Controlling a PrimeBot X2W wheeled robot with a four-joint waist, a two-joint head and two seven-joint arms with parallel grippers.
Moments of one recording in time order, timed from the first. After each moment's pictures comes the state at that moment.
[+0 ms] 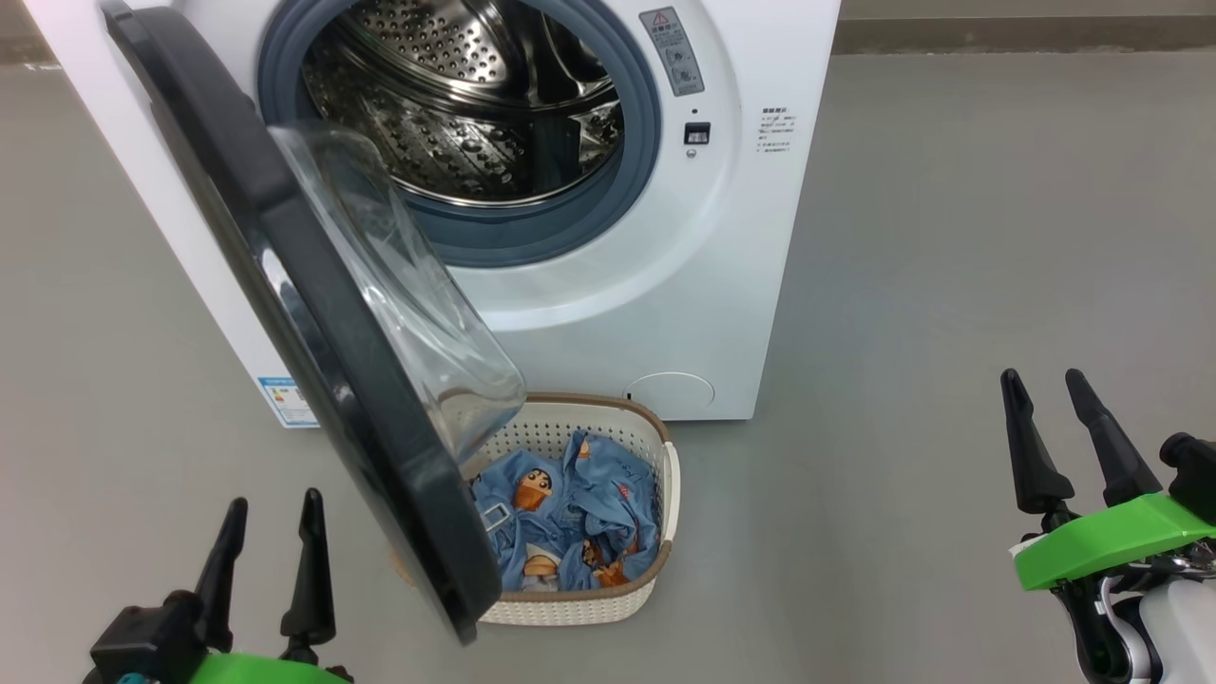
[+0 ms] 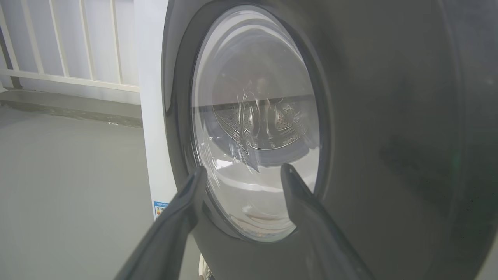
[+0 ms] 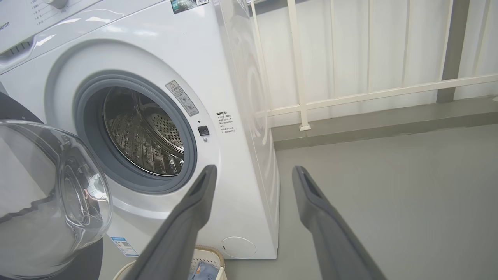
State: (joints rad) left arm -0.05 0.15 -0.10 0.19 -0.40 -0.05 -0.22; right arm -0.19 -0.27 0.10 0.34 0.56 0.12 -0.25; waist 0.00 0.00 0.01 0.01
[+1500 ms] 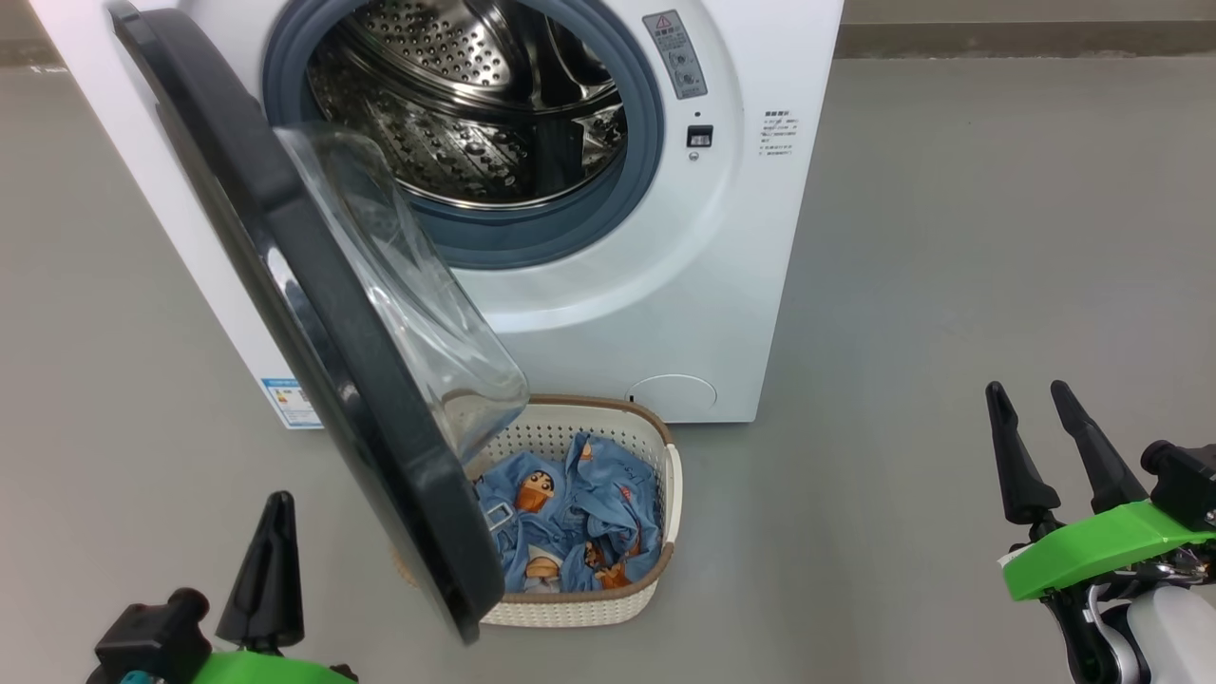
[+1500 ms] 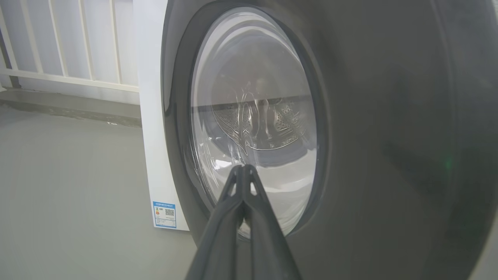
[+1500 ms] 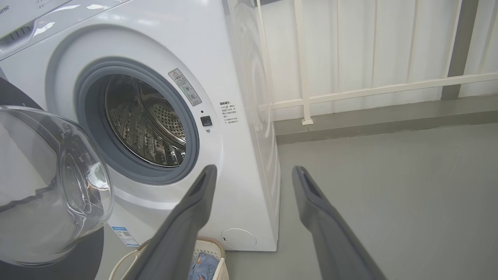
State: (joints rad) left arm -0.06 0.16 -0.13 0.19 -0.43 -0.03 -0.22; right arm -0.19 -0.27 0.12 0.36 0.54 0.12 -0.25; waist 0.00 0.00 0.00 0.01
